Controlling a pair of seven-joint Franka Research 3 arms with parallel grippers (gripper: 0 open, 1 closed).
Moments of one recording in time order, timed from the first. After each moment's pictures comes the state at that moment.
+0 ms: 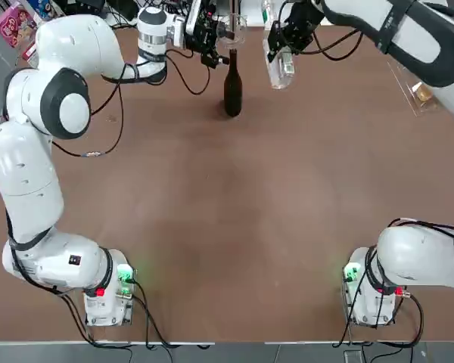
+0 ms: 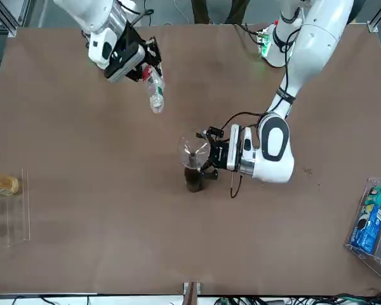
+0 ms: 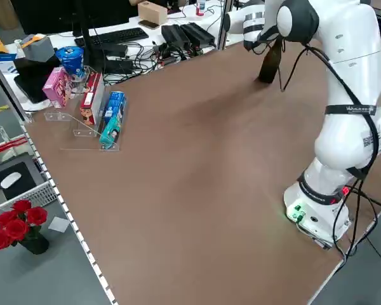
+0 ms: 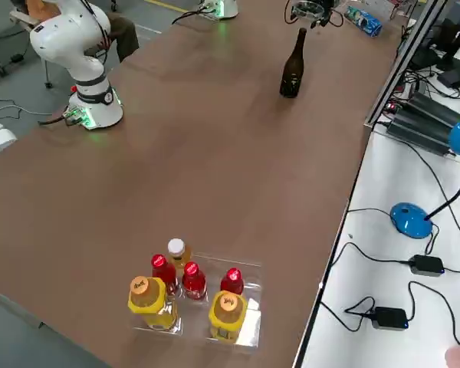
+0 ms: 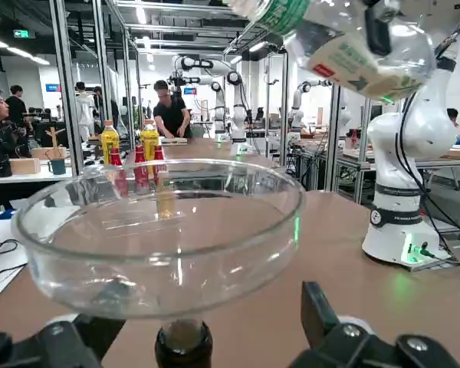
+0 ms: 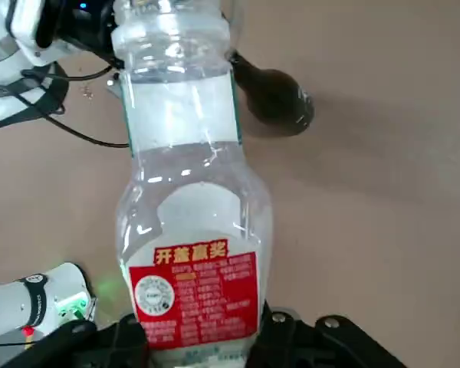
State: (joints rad) left arm -0.15 0.66 -0.35 -1.54 -1.43 1.91 2.17; right arm -0.12 -0.19 0.68 -1.87 0.54 1.96 0.17
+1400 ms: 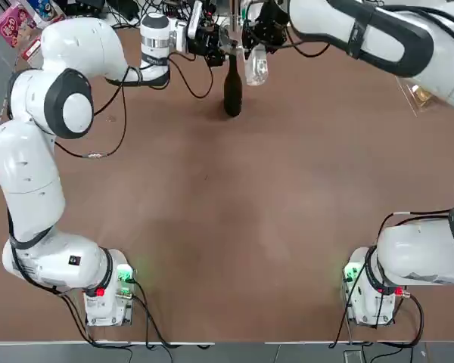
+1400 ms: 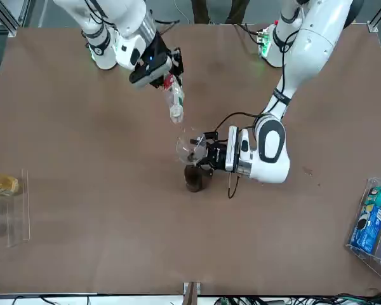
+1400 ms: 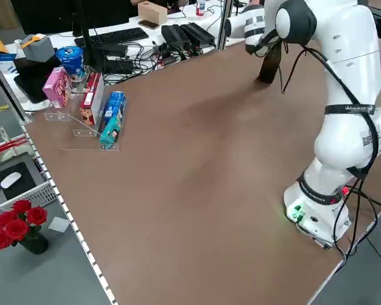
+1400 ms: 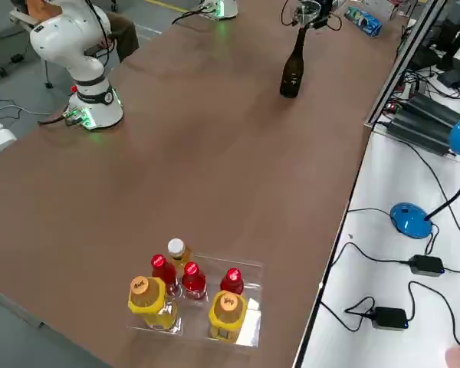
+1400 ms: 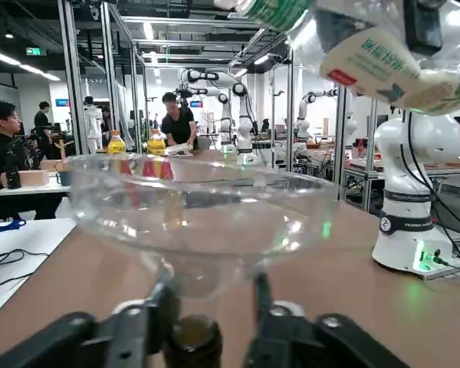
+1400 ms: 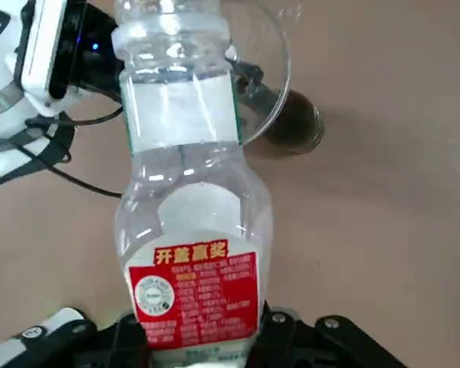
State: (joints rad) left arm -0.16 0.69 -0.35 -1.54 -1.47 1.92 2.22; right arm -0.12 0.10 0.86 -1.69 0.23 2.05 0.52
